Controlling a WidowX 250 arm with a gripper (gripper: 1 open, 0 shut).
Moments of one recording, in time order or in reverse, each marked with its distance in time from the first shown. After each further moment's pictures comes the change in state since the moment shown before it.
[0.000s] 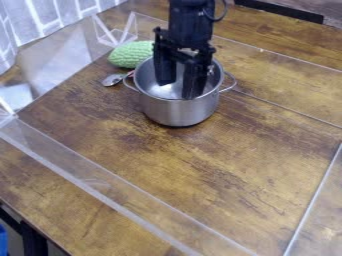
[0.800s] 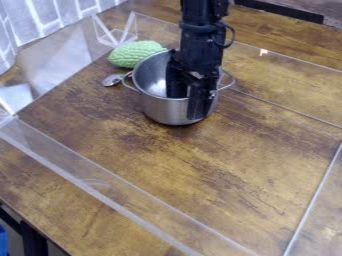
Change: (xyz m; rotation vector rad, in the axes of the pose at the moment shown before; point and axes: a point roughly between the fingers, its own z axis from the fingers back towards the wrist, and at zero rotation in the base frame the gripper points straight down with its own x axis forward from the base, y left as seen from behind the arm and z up) arm 0.009 -0.006 -0.011 0.003 0.024 -0.208
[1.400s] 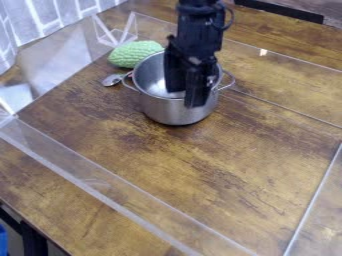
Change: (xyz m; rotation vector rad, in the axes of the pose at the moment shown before) arm -0.013 -0.009 0.012 -0.002 -0.019 0.020
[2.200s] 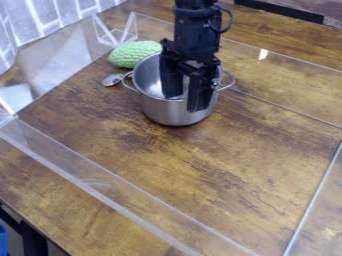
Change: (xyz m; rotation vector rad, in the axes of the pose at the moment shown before) arm -0.002 -0.008 -0.001 -0.027 -0.019 0.109
